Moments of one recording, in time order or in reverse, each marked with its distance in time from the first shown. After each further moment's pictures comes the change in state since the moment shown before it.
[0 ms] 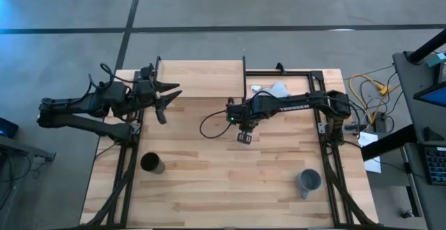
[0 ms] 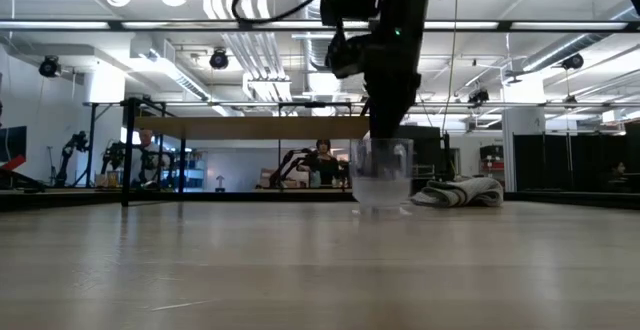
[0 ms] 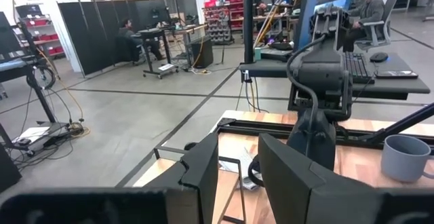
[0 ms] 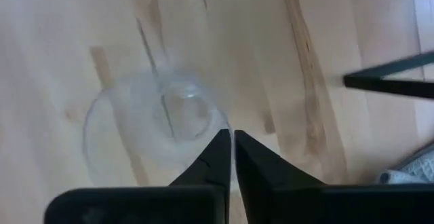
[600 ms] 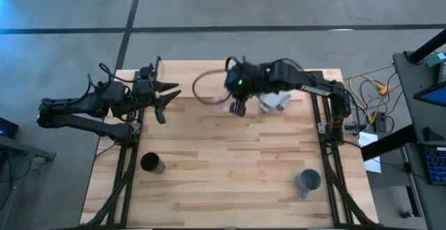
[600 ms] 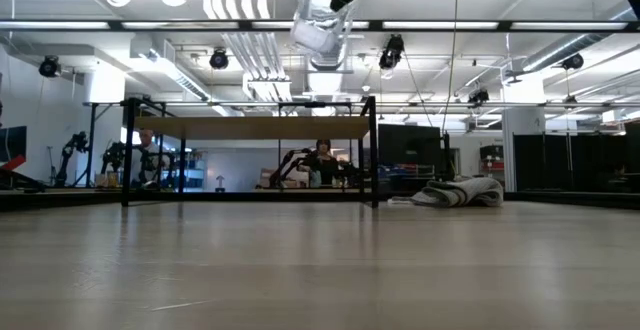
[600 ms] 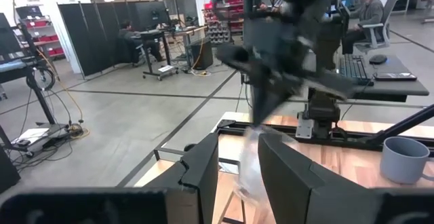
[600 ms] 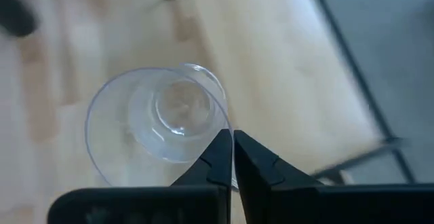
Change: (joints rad) left arm 0.000 -0.006 0.000 0.000 0.001 0.000; right arm -0.070 -0.003 0.702 -0.274 0.172 -0.149
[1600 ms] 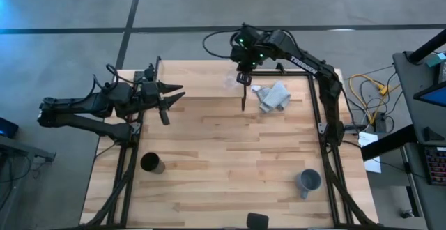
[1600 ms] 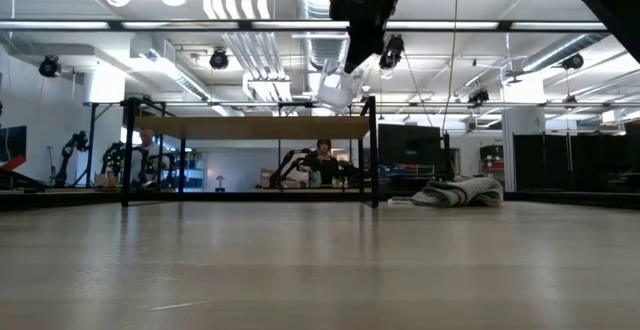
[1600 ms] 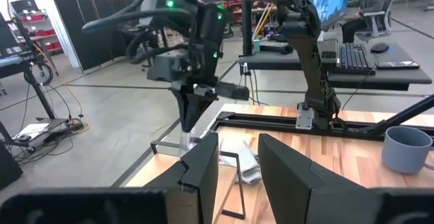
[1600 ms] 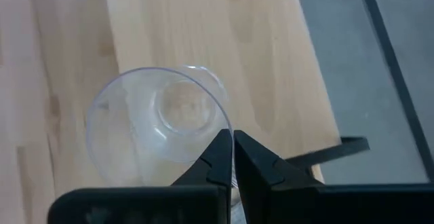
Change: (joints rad) left arm 0.000 0.042 0.000 0.002 0.001 0.000; right arm -0.366 0.129 0.039 -0.023 -0.320 -0.330
